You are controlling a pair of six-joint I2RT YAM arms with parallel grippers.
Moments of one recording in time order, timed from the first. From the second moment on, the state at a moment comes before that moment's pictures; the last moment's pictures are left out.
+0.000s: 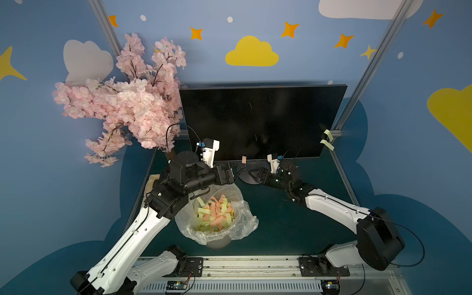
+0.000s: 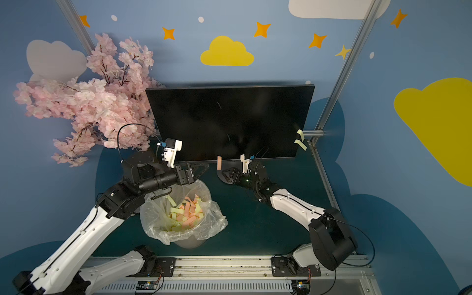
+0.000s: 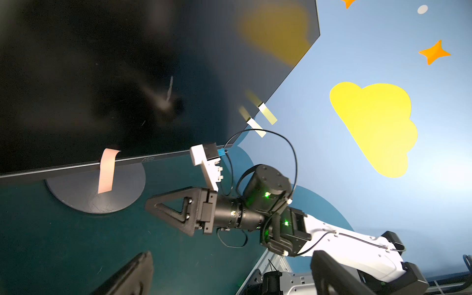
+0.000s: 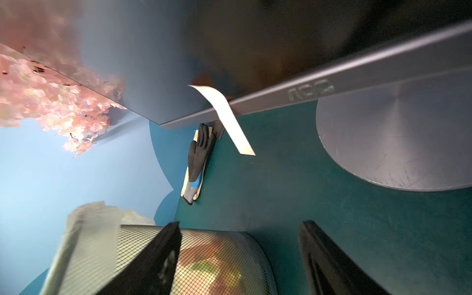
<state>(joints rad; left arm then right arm) -0.56 1.03 1.23 -0.44 0.40 -0.69 0.64 1.46 0.85 0.22 -0.34 0.85</state>
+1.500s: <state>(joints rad) -0.57 1.12 1.28 -0.46 0.45 -0.69 0.70 1.73 0.91 0.61 -0.32 0.86</state>
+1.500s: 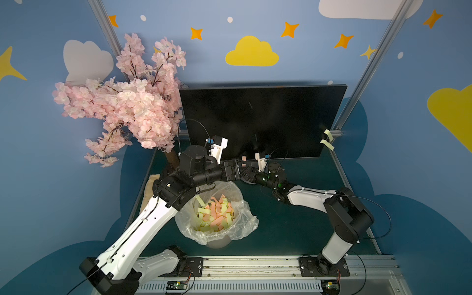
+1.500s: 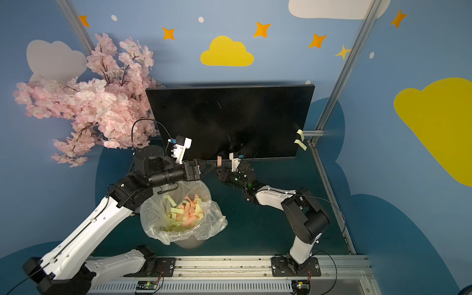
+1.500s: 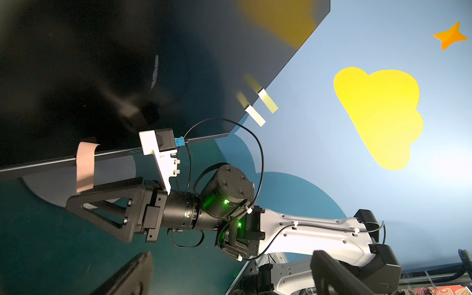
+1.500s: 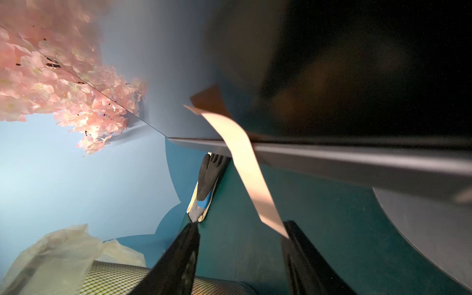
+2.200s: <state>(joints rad) -0.58 1.12 1.28 -0.47 0.45 -0.69 0.69 1.73 0.91 0.64 -0.33 0.86</state>
